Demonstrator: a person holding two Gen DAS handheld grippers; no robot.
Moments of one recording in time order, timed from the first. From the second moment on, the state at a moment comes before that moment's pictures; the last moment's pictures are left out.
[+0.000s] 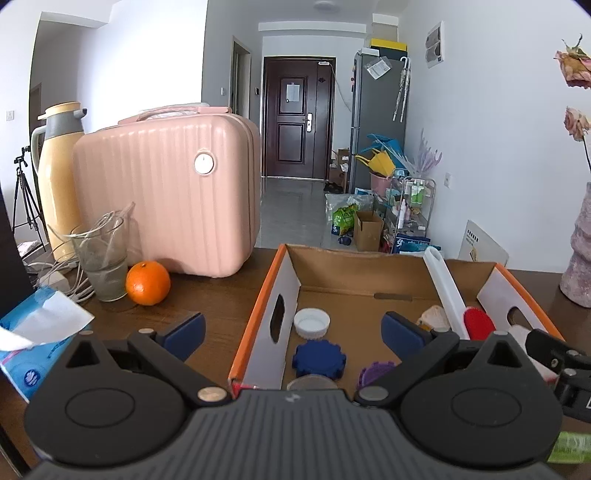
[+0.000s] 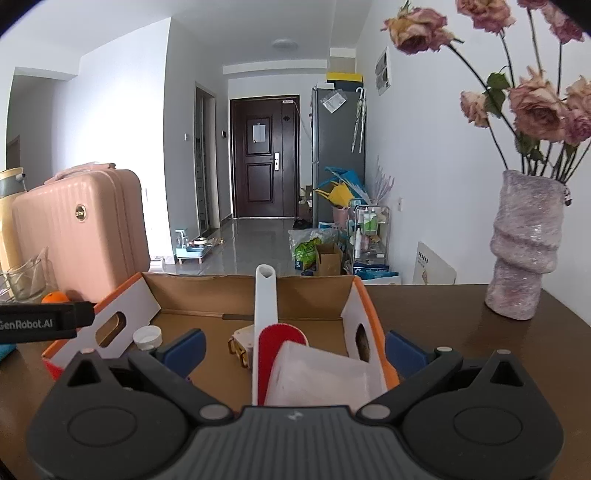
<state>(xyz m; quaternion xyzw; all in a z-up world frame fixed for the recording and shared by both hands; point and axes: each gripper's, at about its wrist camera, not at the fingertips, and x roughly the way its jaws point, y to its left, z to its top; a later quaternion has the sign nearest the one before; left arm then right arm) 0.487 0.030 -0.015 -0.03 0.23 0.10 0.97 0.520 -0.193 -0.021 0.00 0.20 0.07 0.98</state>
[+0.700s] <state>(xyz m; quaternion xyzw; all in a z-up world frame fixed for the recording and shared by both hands) 0.398 0.031 -0.021 -0.03 0.24 0.09 0.97 0.432 -0.209 -0.031 -0.01 0.21 0.07 0.98</state>
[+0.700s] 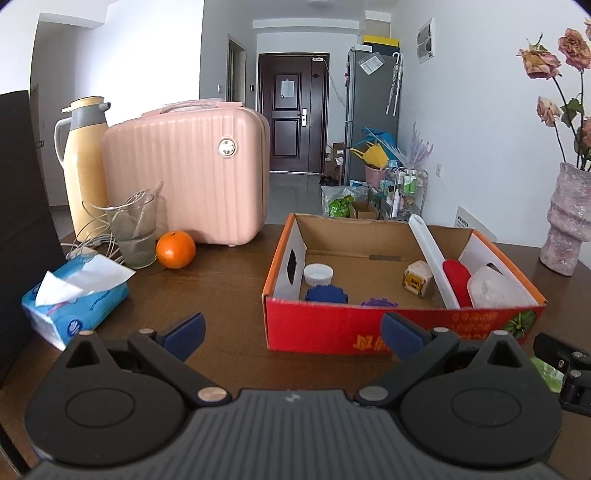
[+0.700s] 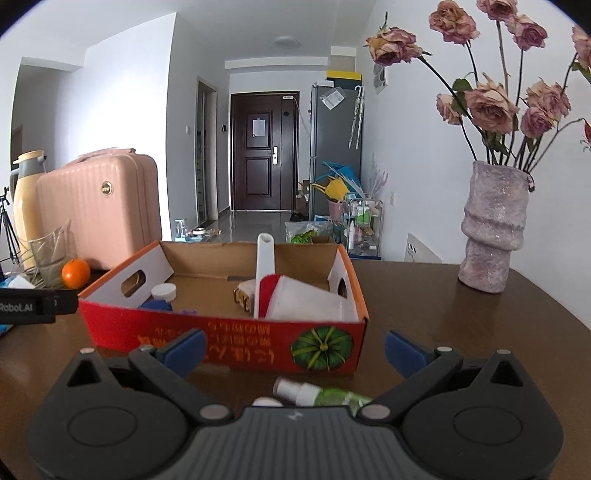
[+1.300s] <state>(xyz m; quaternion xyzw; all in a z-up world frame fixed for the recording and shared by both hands) 0.335 0.026 -0.037 -0.02 0.26 0.06 0.96 0.368 -0.208 -0.056 -0.02 0.24 0.08 0.97</state>
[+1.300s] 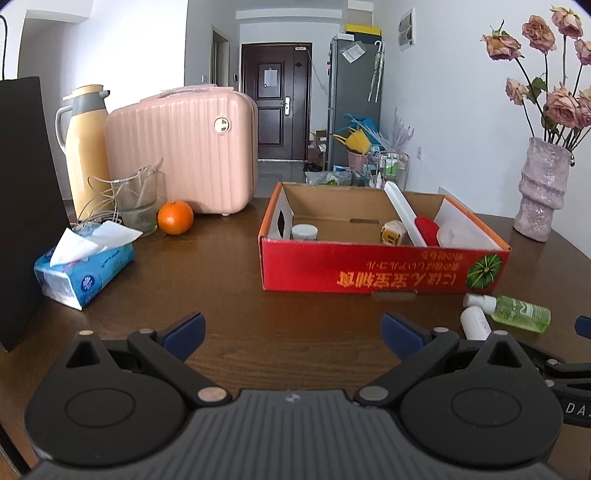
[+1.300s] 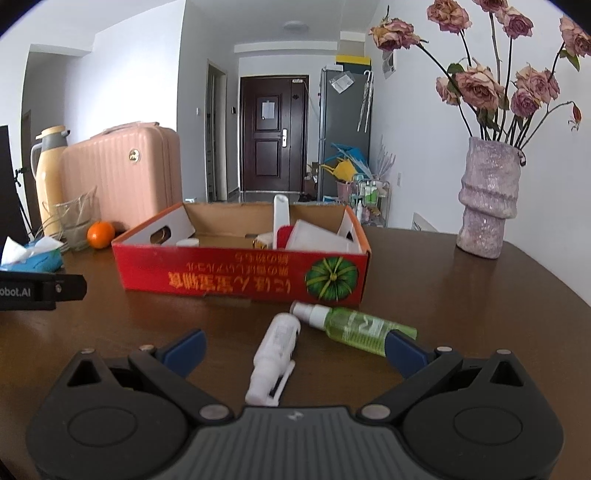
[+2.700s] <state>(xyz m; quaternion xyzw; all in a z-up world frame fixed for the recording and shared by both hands) 0.344 0.044 -0.041 -0.05 0.29 0.08 0.95 0.444 -0.178 -0.090 -0.03 0.34 0.08 0.94</state>
